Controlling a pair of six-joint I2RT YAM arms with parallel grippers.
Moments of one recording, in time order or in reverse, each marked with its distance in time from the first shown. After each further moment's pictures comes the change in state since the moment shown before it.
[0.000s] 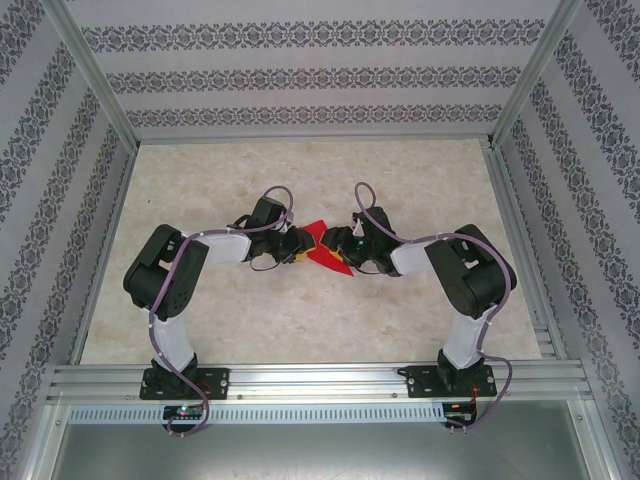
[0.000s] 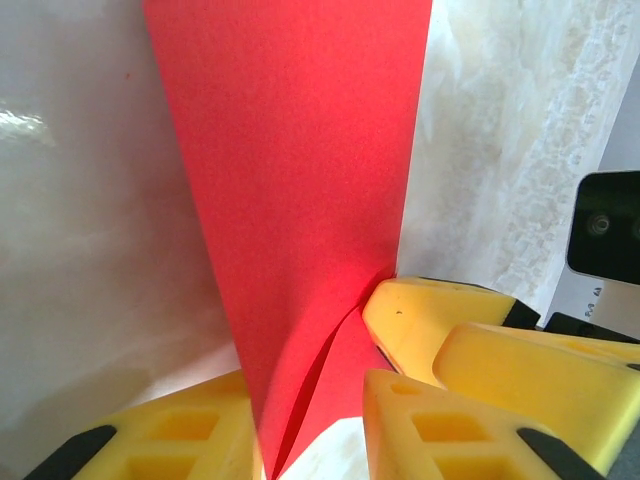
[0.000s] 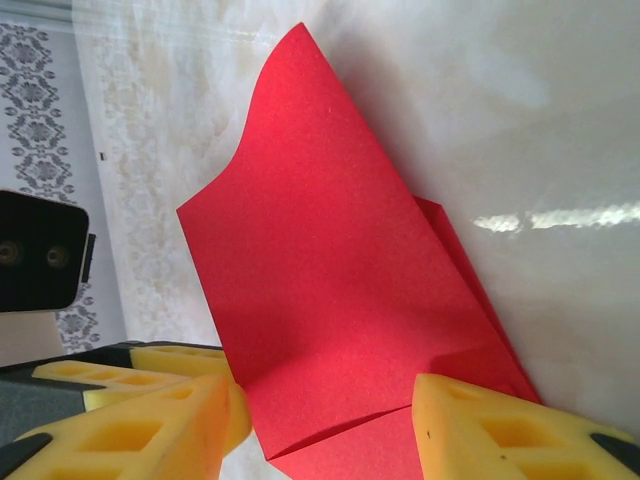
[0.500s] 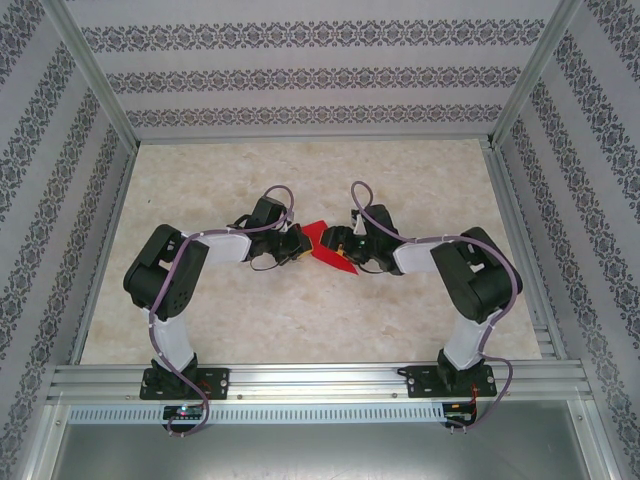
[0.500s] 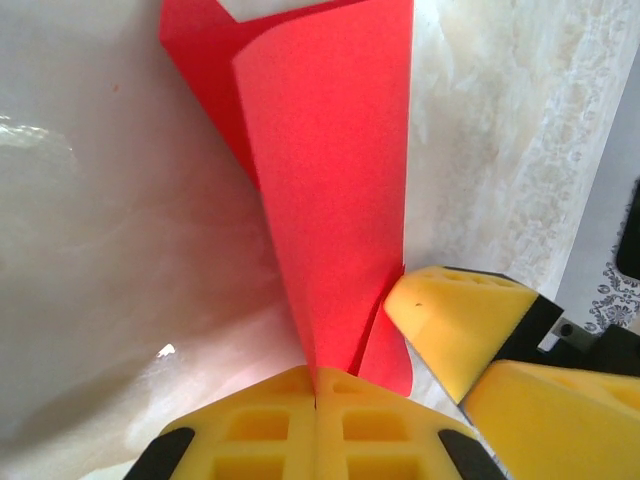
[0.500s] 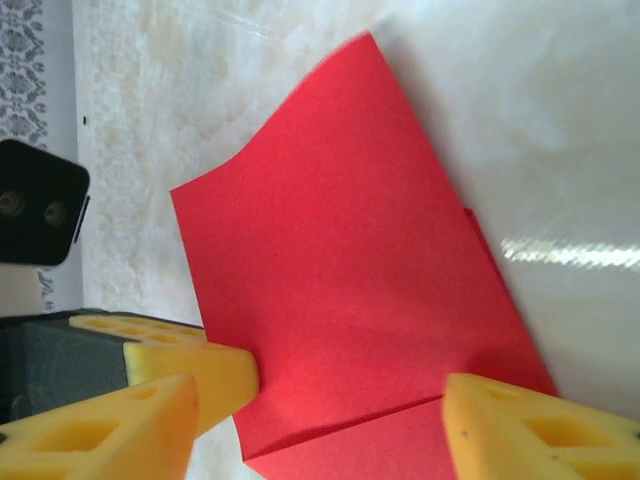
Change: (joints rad) left arm 0.000 0.000 0.004 -0.001 -0.004 0.019; right arm -0.012 -0.053 0.006 -0.065 0.009 -0.182
